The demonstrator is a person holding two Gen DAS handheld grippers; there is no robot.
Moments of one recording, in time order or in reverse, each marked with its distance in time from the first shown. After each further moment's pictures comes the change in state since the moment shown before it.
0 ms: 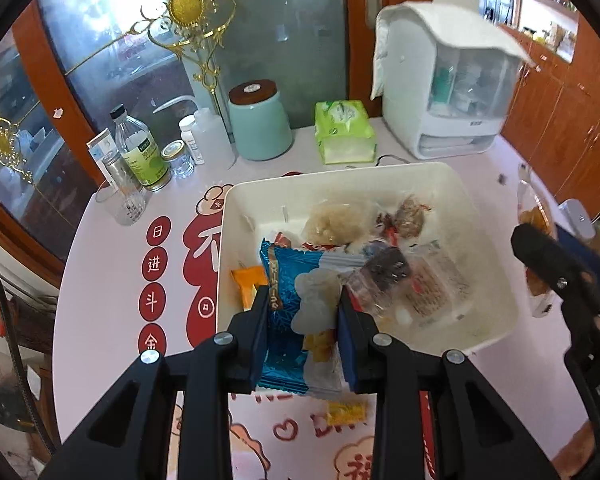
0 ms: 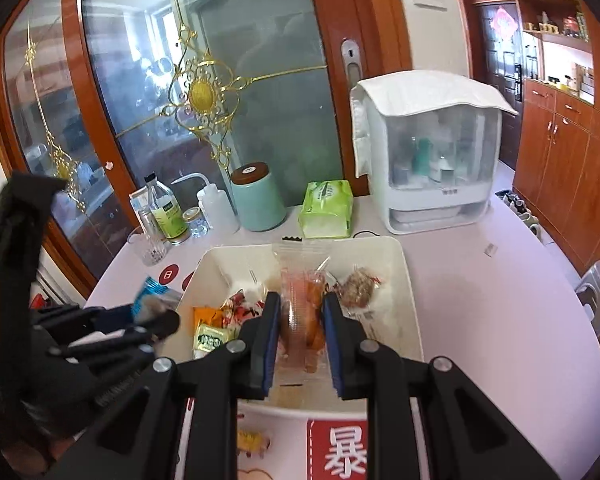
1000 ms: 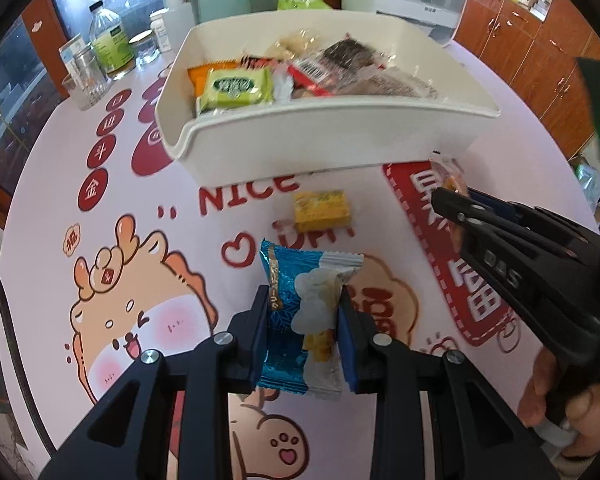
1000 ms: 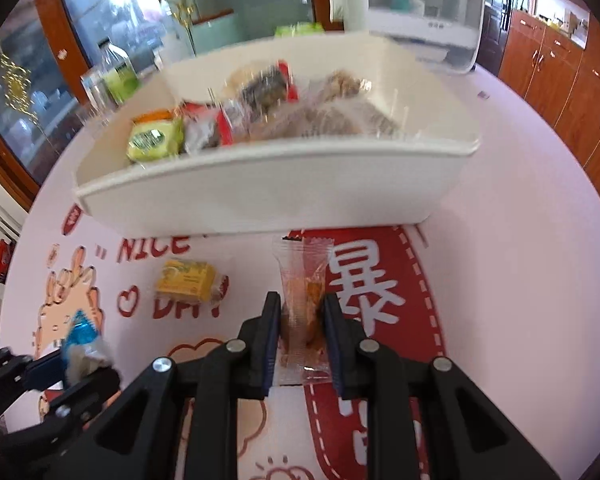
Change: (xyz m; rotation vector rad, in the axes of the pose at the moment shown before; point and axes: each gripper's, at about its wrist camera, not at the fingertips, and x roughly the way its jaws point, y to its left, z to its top) left arm 0.012 -0.011 -0.193 0.032 0.150 -0.152; right arm 0.038 0.008 -0.171 0.050 0.286 -0.116
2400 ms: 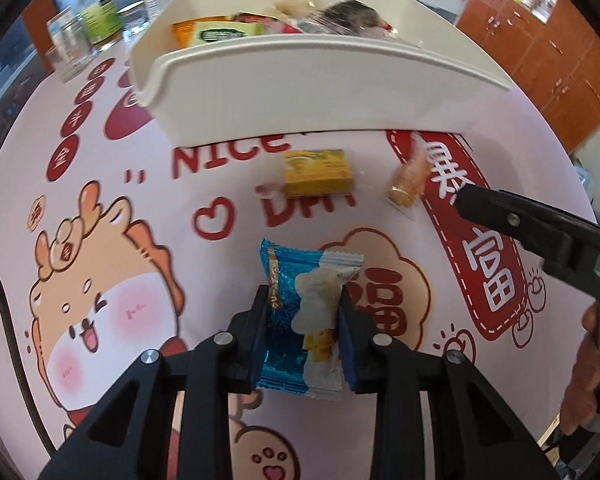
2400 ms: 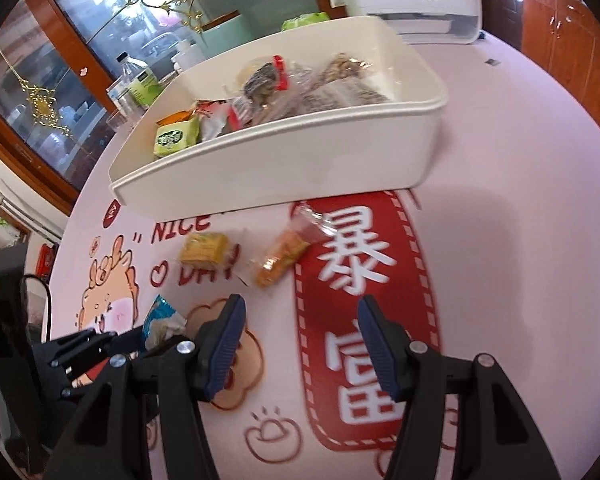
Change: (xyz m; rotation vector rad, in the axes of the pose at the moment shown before) left arm 0.046 0.004 -0.015 -0.041 0.046 -0.054; right arm 0.005 -0.025 -0.006 0.050 0.098 0.188
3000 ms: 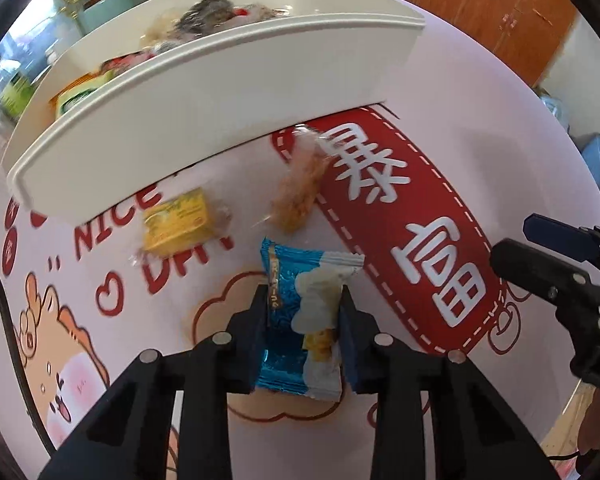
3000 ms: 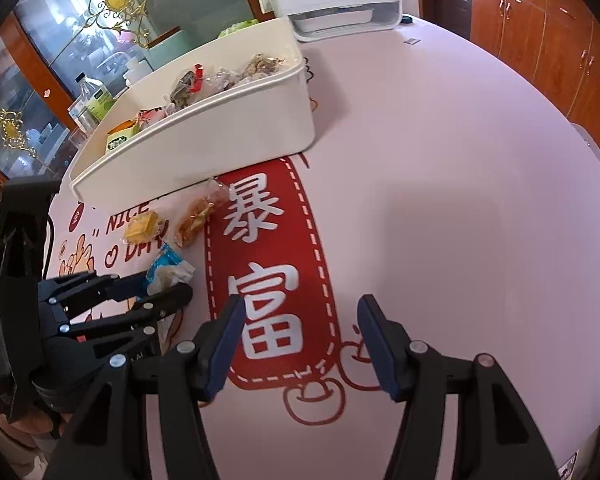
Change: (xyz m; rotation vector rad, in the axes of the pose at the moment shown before) left arm 0.021 -0.075 0.016 0.258 0.026 -0.026; right arm -0.040 -0.054 -0.044 0.092 -0.033 -0.126
